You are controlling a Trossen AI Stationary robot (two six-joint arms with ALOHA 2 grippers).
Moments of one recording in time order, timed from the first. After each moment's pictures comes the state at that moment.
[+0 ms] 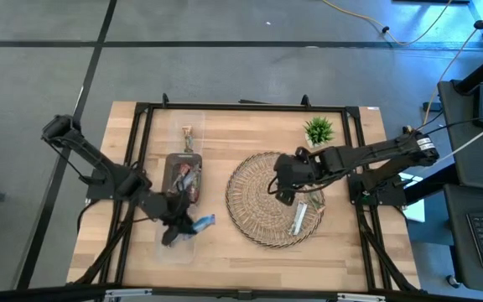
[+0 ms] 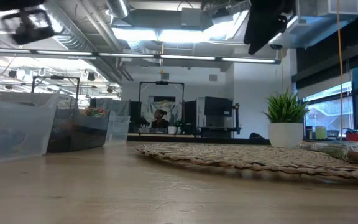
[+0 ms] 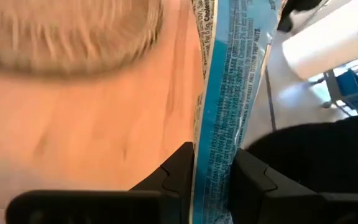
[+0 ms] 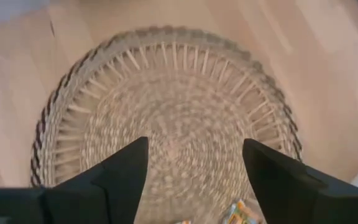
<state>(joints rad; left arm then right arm) -0.59 1.09 0.67 -0.15 -0.12 -0.92 0.22 1.50 1.36 -1.01 0.31 0.60</state>
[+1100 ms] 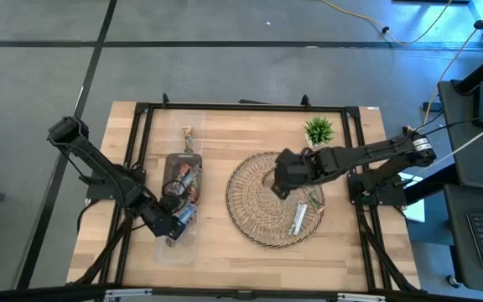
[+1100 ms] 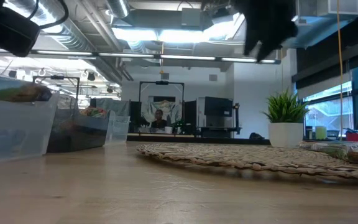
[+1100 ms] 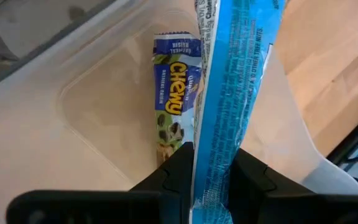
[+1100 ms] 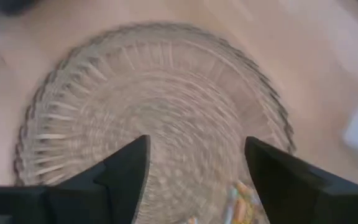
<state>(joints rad) -0.69 1.21 0.67 -0.59 -0.13 -1.66 0.20 1.53 1.36 -1.09 0.38 0.86</state>
